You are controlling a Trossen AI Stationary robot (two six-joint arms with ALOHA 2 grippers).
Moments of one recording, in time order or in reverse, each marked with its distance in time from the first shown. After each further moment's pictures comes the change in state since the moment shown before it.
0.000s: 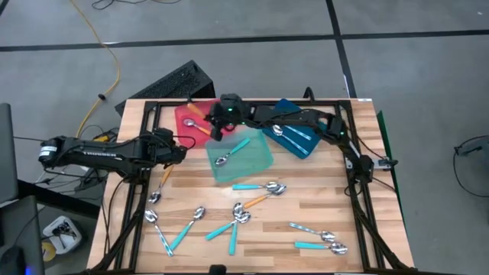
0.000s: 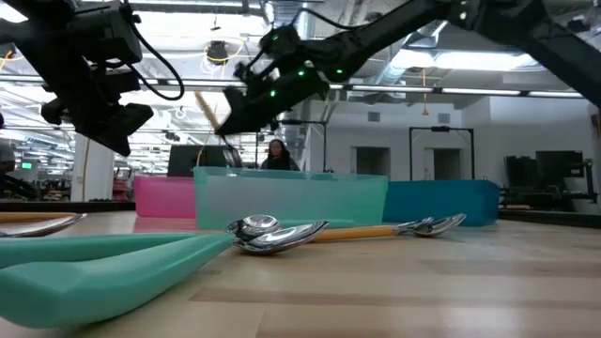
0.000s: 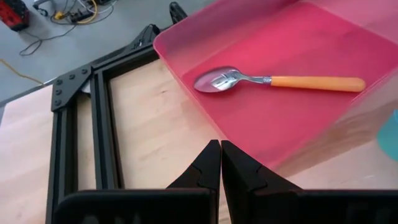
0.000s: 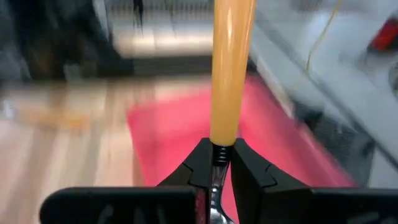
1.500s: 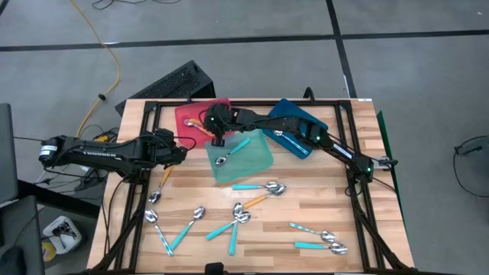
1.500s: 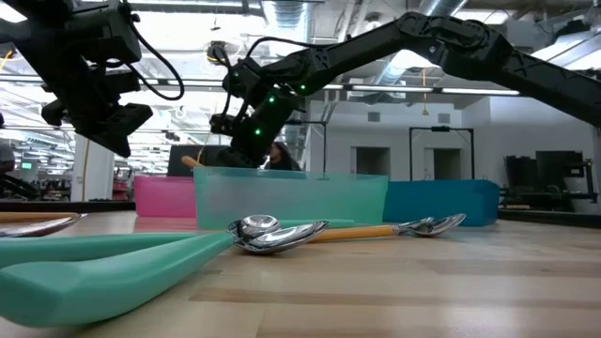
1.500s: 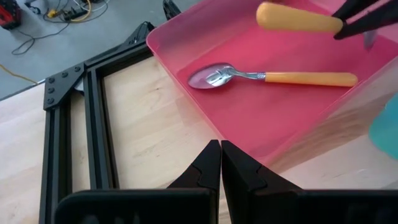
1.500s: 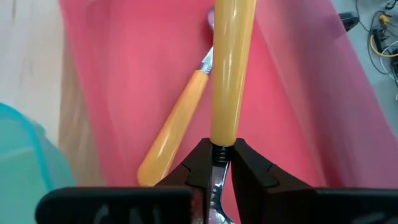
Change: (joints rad) left arm -0.011 0.000 -0.003 0.004 0.016 0.000; right arm 0.030 0.289 0.427 -0.502 0.234 -0.200
